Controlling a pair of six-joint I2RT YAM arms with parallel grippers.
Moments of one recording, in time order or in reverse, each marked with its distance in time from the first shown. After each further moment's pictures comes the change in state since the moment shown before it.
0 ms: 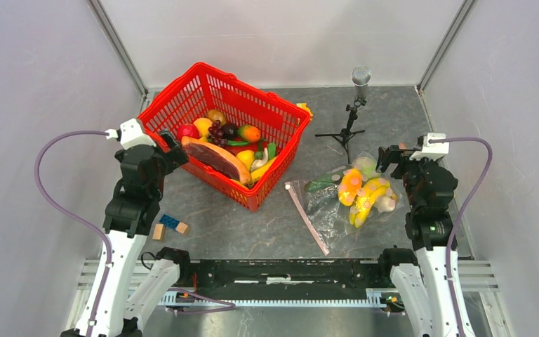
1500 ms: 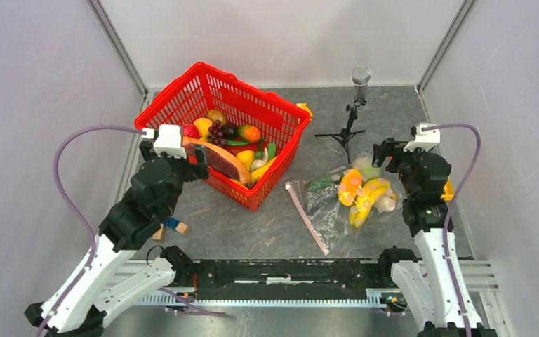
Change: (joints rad) left arm -0.573 -0.052 0.037 0.044 -0.256 0.308; right arm 0.000 0.148 0.039 0.050 -0.057 0.012
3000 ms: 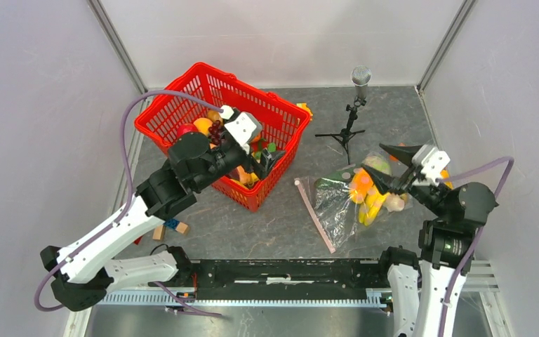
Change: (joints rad) left arm -0.173 0.359 0.212 0.315 0.614 0.233; right arm -0.246 -0.224 0.214 -0.044 -1.059 -0.181
